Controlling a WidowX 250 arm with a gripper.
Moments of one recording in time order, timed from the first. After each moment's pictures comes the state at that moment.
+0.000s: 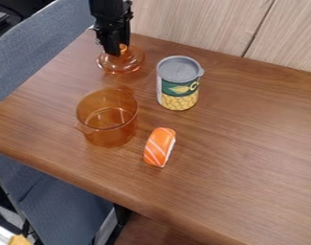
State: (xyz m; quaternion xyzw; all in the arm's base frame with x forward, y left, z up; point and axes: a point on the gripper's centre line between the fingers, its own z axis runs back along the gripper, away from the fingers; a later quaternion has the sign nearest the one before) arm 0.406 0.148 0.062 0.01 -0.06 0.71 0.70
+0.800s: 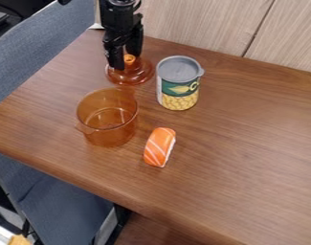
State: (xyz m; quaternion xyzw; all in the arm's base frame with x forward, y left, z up) arm 0.407 0.134 0.045 0.03 -0.06 0.69 0.72
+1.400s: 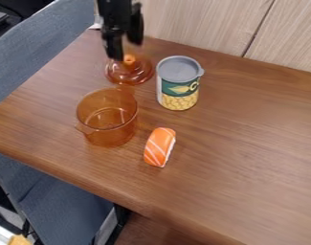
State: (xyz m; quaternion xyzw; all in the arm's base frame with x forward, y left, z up) arm 0.407 0.131 0.078 -0.01 -0.08 0.69 0.72
